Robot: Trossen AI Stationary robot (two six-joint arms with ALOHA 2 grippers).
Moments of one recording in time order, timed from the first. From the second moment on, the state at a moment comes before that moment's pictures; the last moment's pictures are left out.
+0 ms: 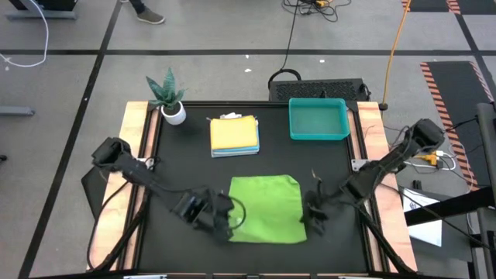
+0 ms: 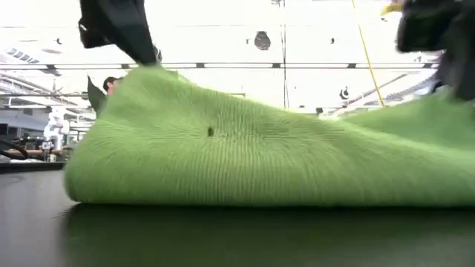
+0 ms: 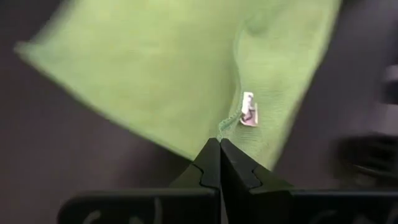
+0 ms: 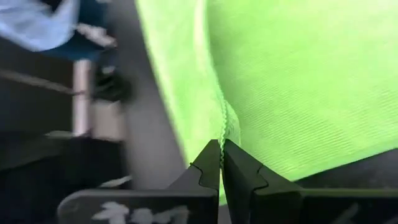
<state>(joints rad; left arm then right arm) -0.54 1.72 1.32 -0.72 -0.28 -1.00 0.63 1.23 0.52 -0.04 0.13 1.10</state>
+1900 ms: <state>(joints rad) -0.16 1.67 1.21 -0.45 -0.15 -0.53 0.11 1.08 0.41 -0.22 -0.04 0.97</state>
